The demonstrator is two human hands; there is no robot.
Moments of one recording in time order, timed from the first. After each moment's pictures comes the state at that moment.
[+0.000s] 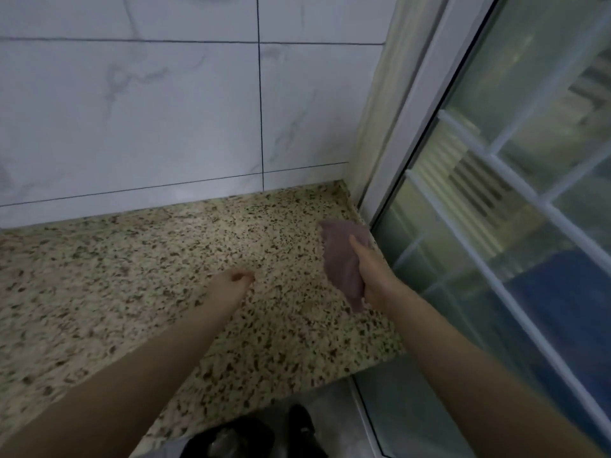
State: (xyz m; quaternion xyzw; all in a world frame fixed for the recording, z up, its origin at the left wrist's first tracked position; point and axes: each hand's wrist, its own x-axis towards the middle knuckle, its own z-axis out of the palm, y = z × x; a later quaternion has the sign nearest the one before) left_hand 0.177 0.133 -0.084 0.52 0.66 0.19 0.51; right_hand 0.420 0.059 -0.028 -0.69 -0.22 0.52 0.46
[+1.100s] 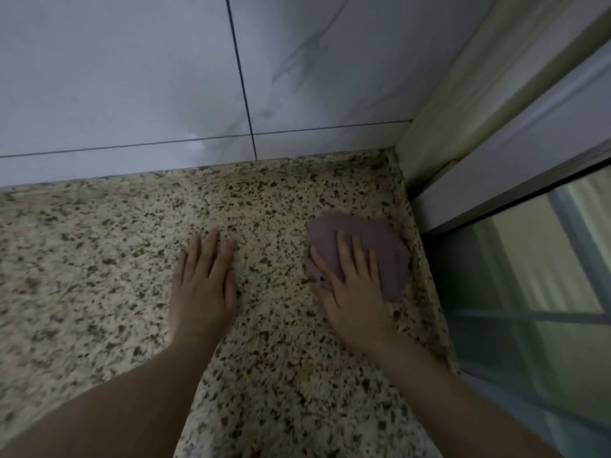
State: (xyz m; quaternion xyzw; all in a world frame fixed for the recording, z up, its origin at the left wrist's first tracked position) left_hand 0.217 0.232 -0.208 0.77 0.63 0.02 0.09; right_hand 0.470 0.175 -0.205 -0.70 -0.70 0.15 0.00
